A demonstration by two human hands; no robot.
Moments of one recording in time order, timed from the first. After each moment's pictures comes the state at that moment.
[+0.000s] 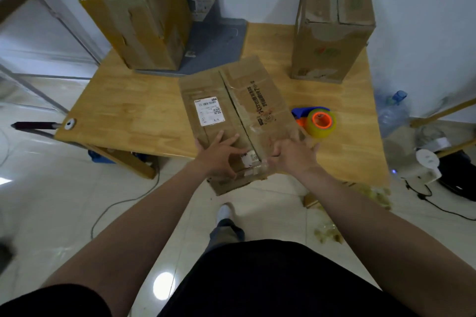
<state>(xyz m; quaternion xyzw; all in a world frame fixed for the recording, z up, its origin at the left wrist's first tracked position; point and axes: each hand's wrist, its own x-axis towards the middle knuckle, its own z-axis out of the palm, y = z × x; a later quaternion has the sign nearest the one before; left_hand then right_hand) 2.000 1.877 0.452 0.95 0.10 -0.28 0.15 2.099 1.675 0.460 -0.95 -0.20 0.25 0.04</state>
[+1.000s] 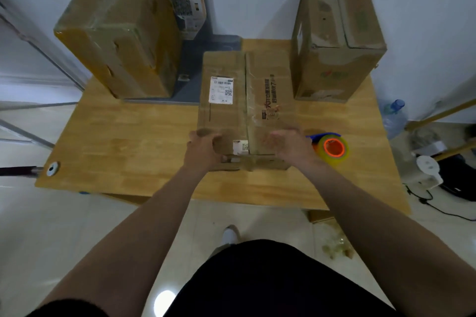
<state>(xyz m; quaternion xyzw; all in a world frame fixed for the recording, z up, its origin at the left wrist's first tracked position) 2.100 2.000 0.457 0.90 0.29 -0.10 0.30 2.209 1.771 0.465 -0.92 -0.18 0.22 0.26</state>
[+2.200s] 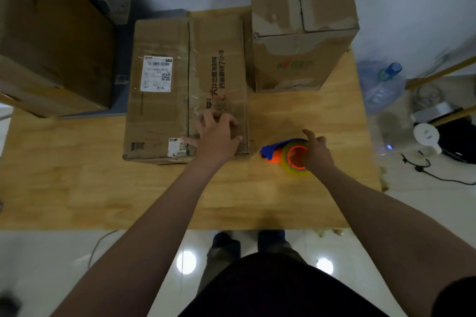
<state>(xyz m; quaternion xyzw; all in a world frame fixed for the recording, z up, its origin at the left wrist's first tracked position) 2.313 1.853 0.448 0.92 0.26 -0.17 0.24 2.376 1.609 0.323 -0.93 0.03 0.31 0.22</state>
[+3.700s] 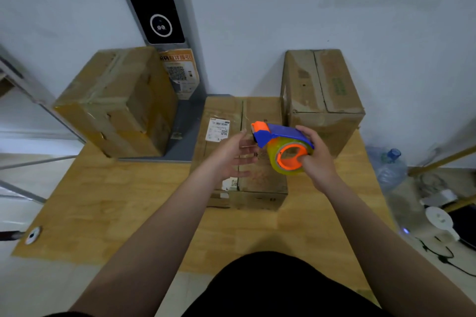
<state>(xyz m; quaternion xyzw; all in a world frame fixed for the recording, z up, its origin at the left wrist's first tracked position) 2.263 1.934 0.583 0.58 0.35 -0.13 0.73 2.350 1.726 0.504 -0.78 -0.09 0.08 0.61</state>
